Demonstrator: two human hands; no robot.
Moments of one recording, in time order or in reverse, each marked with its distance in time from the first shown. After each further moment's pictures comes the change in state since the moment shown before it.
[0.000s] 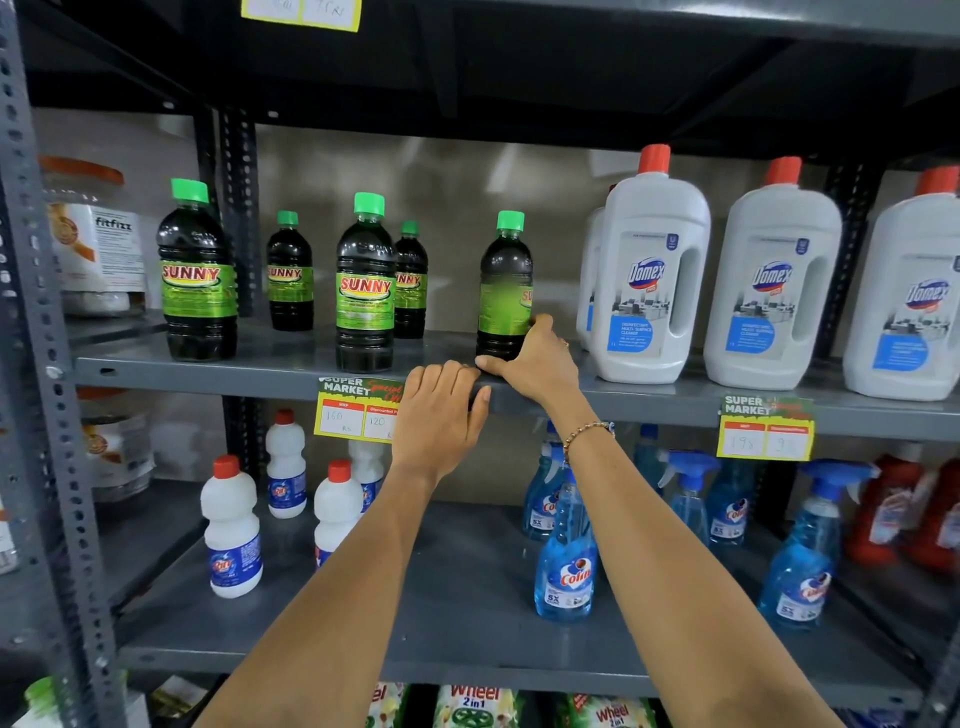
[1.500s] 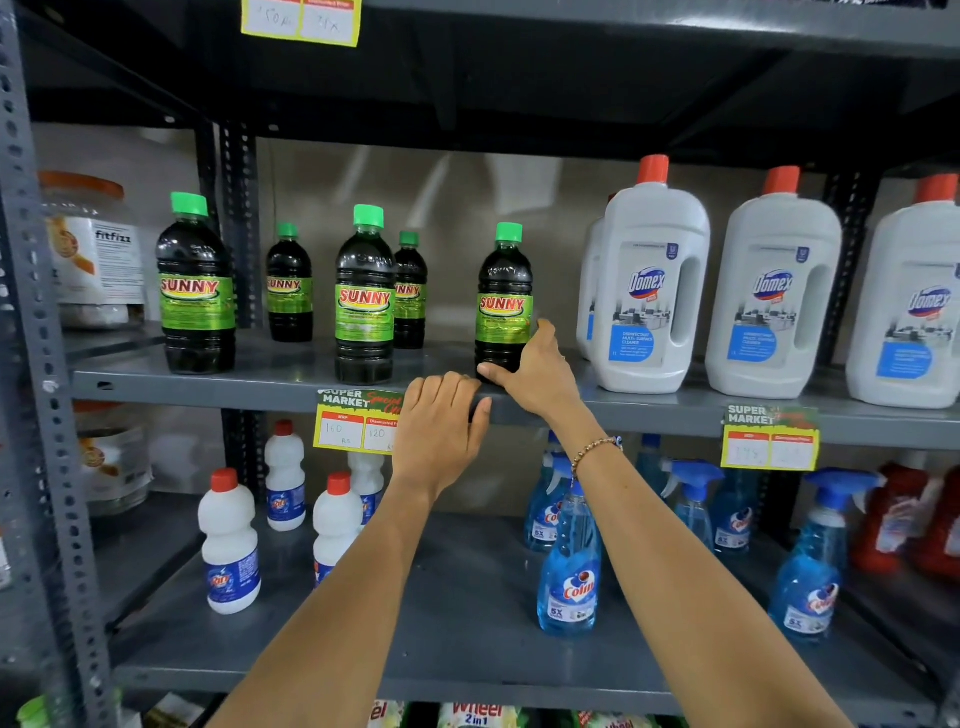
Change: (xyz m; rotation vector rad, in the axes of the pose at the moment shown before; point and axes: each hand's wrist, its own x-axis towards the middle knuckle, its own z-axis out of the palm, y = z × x) left_hand 0.002 -0.001 0.000 -0.037 0.003 -0.003; right_hand -0.004 -0.002 -0.002 0.029 -0.008 -0.073
